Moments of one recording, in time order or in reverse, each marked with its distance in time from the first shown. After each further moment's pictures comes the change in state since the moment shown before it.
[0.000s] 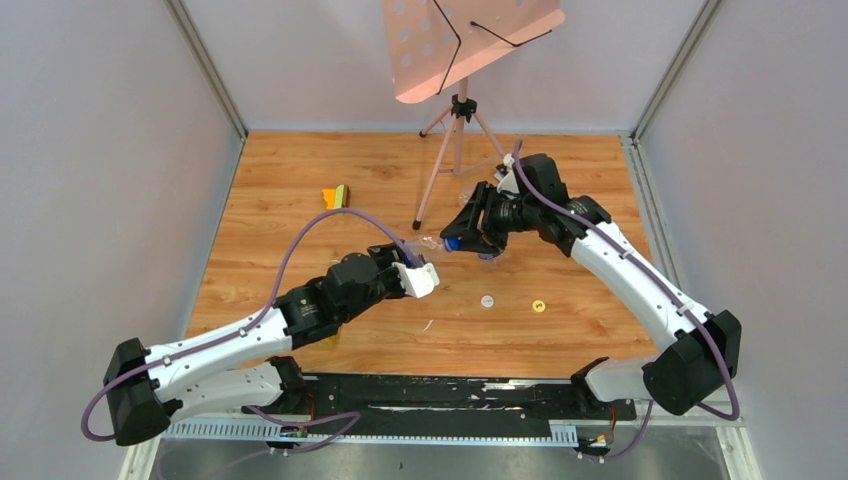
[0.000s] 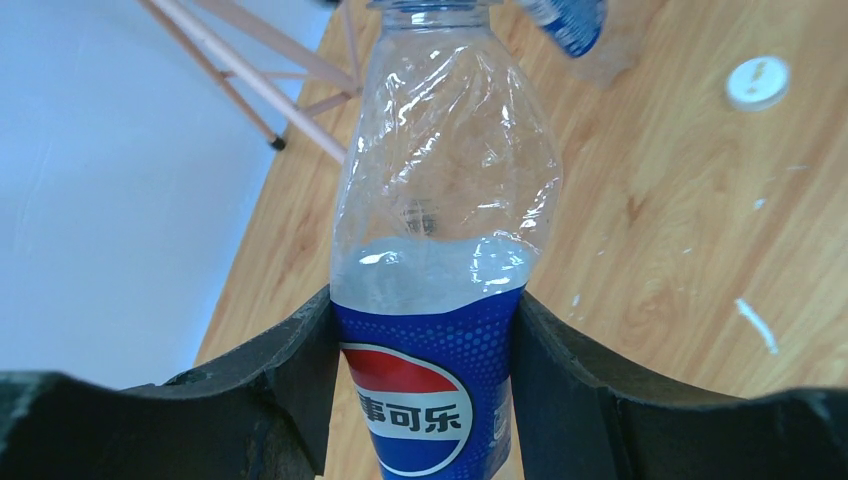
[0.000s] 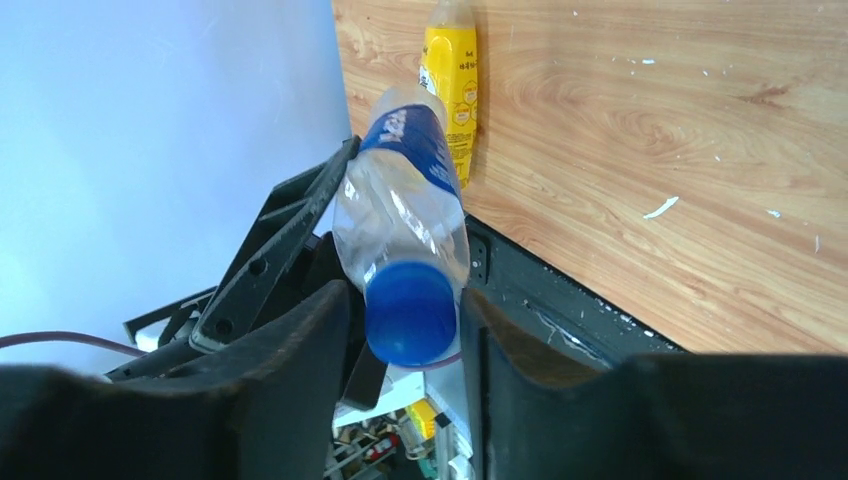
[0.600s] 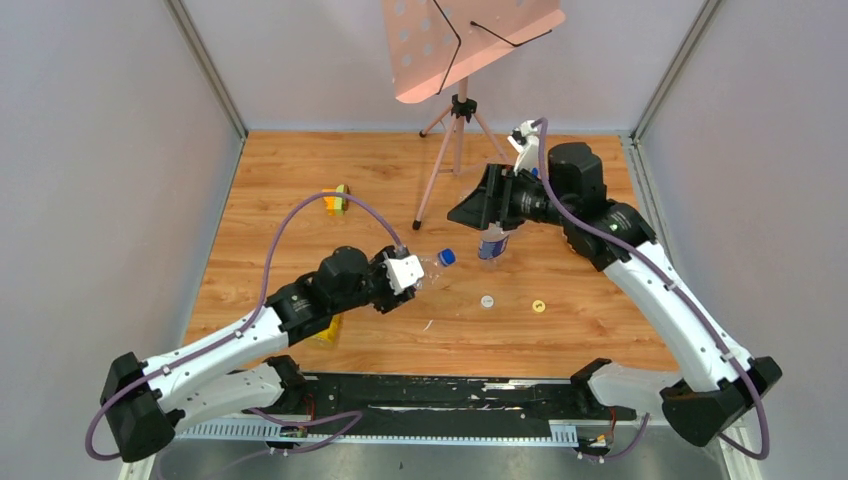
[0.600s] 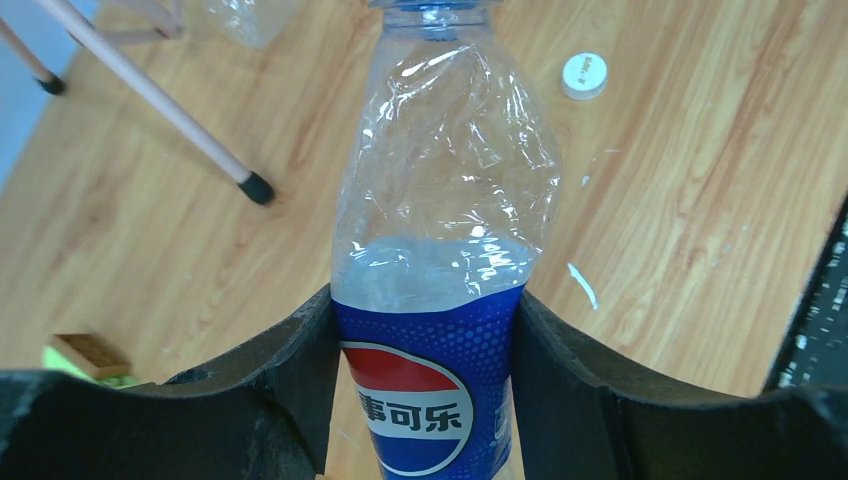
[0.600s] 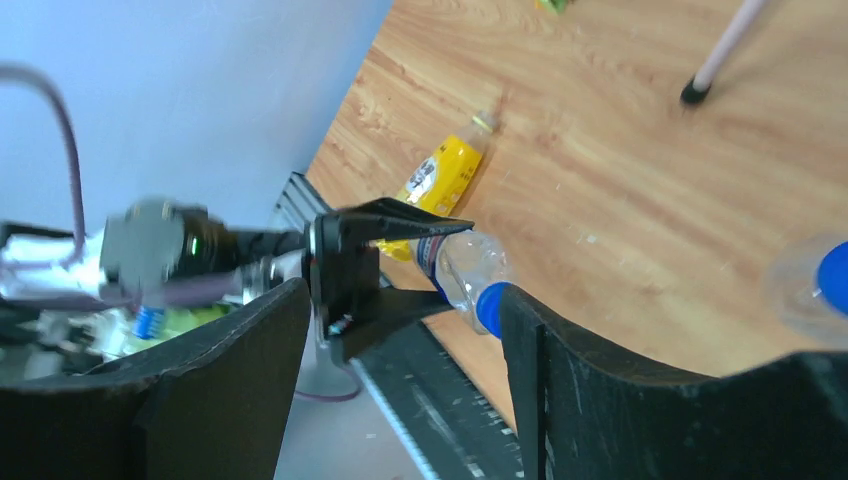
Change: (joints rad) left arm 0.089 -0.038 -0.041 -0.091 0.274 -0.255; right arm 0.029 -0.132 0.126 0.033 0.116 -0.361
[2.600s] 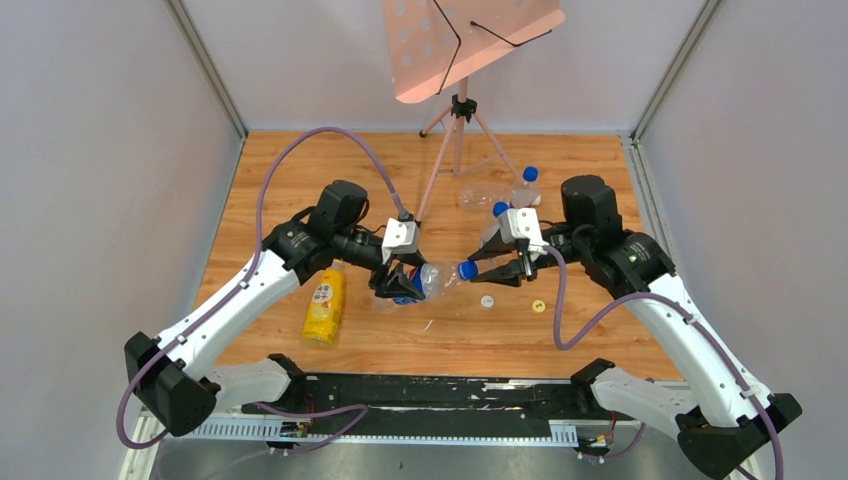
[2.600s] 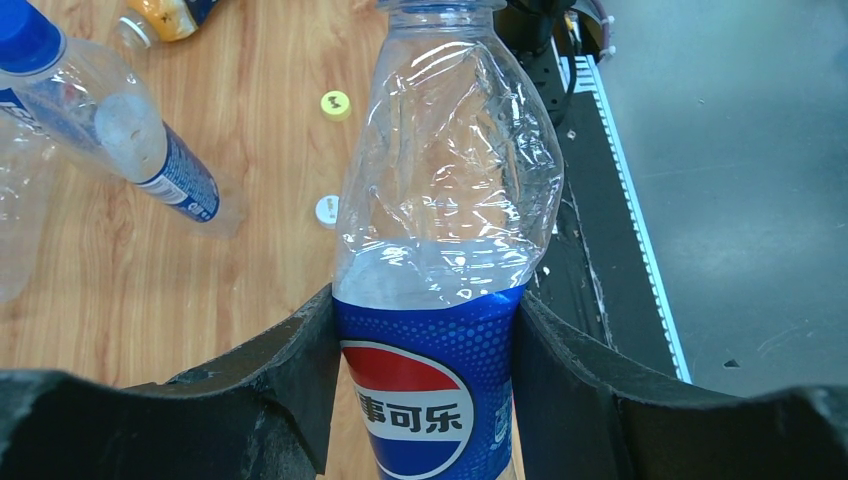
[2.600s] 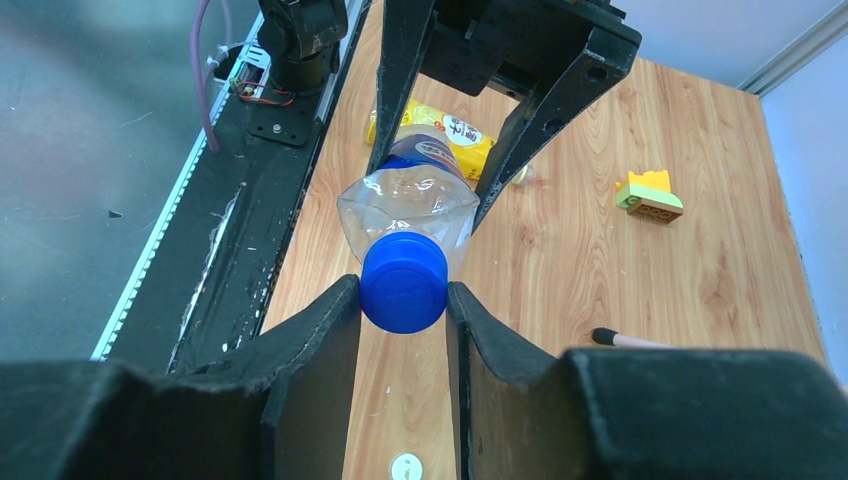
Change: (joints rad) left arm 0.291 0.264 0.475 -0.460 0.970 0.165; right arm -0.003 -0.195 -0.169 -0.126 -0.595 -1.356
